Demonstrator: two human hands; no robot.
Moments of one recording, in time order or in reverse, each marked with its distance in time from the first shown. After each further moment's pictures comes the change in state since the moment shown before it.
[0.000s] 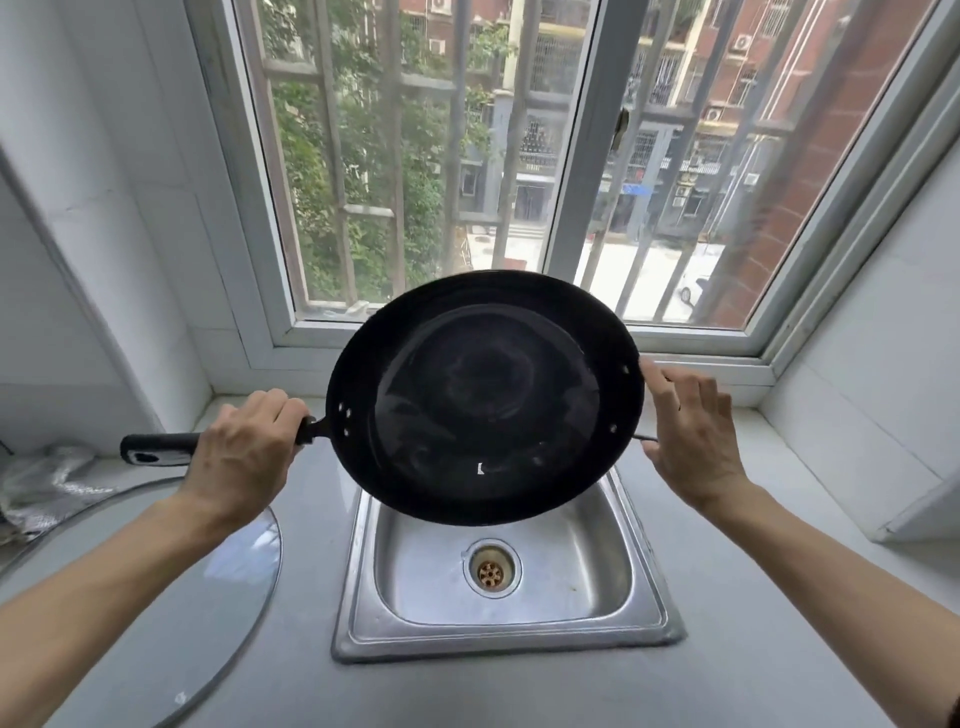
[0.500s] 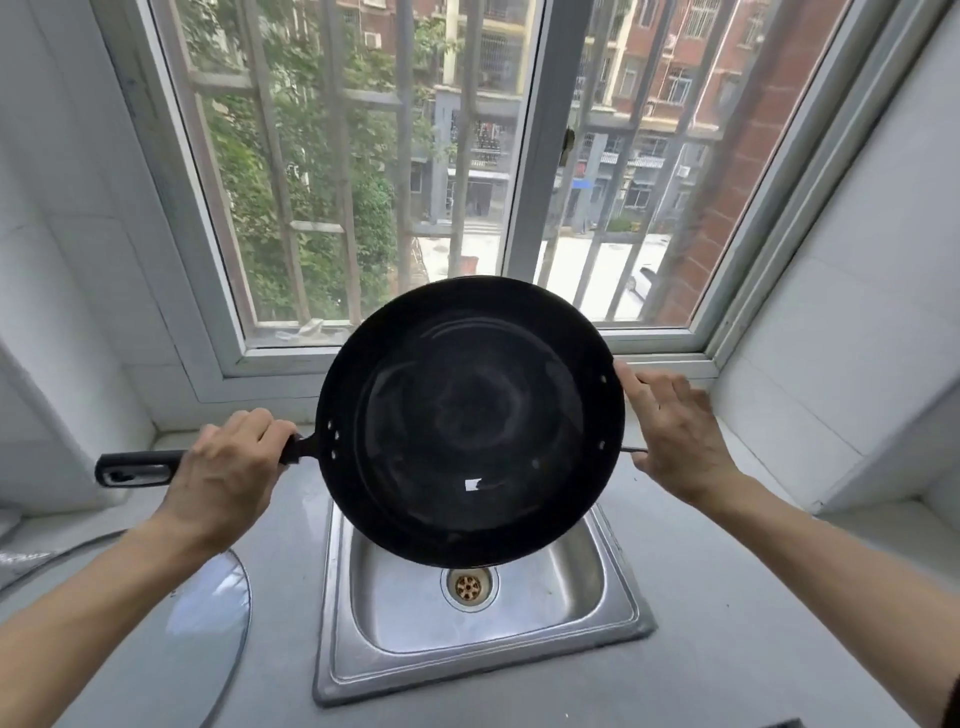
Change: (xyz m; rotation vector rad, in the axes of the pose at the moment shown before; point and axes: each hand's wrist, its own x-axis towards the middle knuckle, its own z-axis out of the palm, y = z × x) left_hand 0.035 0.000 -0.004 -0.079 -0.018 0.102; right_hand 0.009 0.016 -0.037 -0.064 -0.247 0.031
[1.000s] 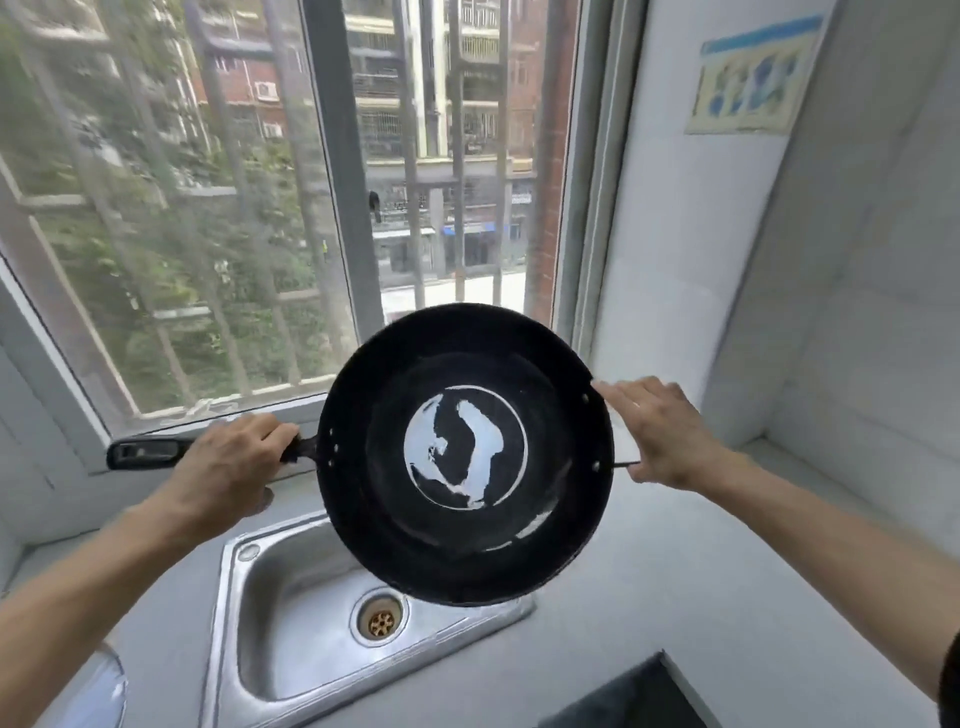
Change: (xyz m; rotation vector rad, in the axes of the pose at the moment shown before) left_hand 0.083 0.158 -0.053 0.071 -0.091 0.323; right_hand -0.145 0.155 -0.069 -0.037 -0.175 0.136
